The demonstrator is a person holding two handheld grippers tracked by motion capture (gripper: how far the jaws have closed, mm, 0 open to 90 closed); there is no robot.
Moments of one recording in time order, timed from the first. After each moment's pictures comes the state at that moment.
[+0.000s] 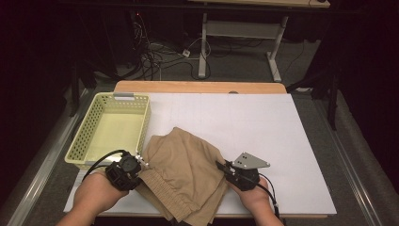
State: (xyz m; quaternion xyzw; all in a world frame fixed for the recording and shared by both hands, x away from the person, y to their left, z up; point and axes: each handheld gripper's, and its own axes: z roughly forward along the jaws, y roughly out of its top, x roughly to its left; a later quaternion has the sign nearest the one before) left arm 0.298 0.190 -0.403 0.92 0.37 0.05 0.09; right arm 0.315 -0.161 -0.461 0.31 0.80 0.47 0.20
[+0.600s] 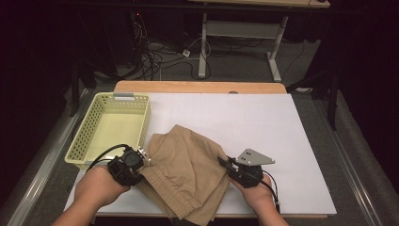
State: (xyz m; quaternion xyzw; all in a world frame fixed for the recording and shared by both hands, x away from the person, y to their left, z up) left arm 0.307 0.180 -0.386 0.93 0.36 0.04 0.07; right arm 0.318 -0.167 -0.441 0.31 0.79 0.48 0.21
